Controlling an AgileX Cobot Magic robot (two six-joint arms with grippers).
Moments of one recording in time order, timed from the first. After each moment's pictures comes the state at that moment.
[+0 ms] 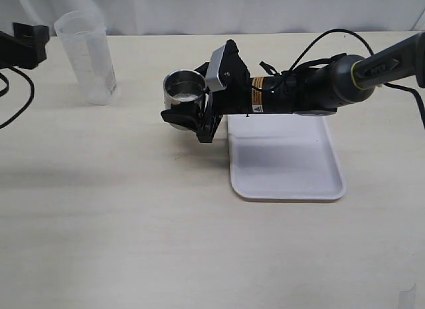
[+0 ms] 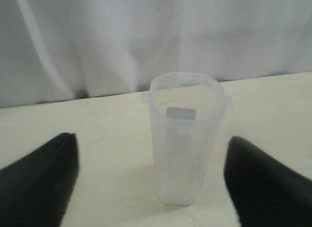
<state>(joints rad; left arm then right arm) -0.07 1.40 -0.63 0.22 -0.34 -0.15 0.33 2.26 -1.28 -1.24 -0.97 0.54</state>
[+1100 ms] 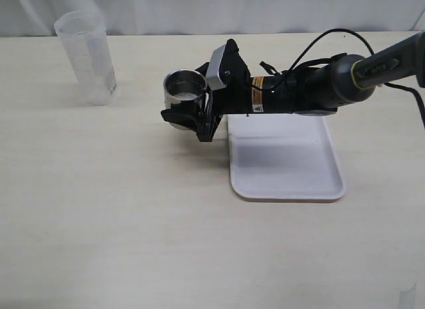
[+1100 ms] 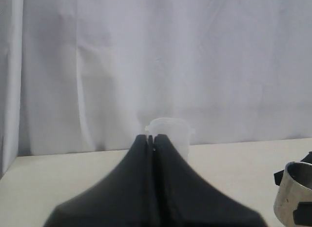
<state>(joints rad) -0.07 0.38 -0.12 0.21 -0.20 -0.21 0.33 2.26 -1.28 -1.24 -0.97 0.56</state>
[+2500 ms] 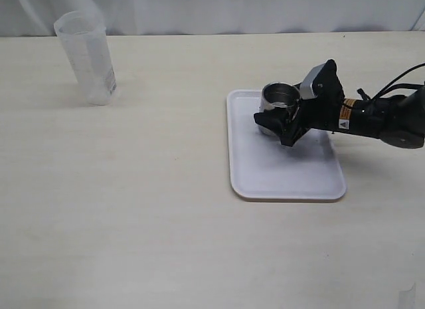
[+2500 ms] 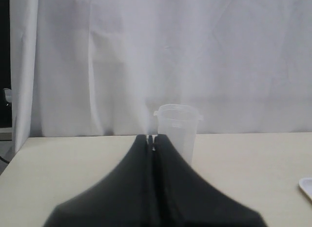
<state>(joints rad) -0.07 0.25 -0.12 0.19 -0.04 -0.21 -0.04 2.25 -1.03 -1.16 -0.98 0.40</state>
